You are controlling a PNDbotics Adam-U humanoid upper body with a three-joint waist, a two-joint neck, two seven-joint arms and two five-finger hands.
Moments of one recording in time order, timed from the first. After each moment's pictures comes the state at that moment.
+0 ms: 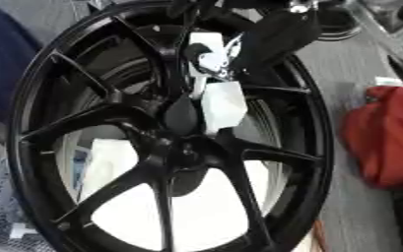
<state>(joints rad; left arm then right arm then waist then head) -0.13 0.41 0.06 -1.98 0.43 0.11 0.10 -1.04 -0.97 0.38 -1.99 0.32 0.28 0.90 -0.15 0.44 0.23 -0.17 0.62</state>
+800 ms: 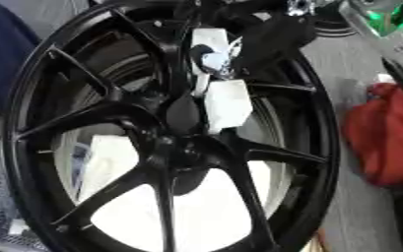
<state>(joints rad) -0.13 0.41 0.06 -1.98 0.42 0.11 0.10 -1.02 -0.96 0.39 -1.94 0.35 0.27 0.90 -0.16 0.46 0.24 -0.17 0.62</state>
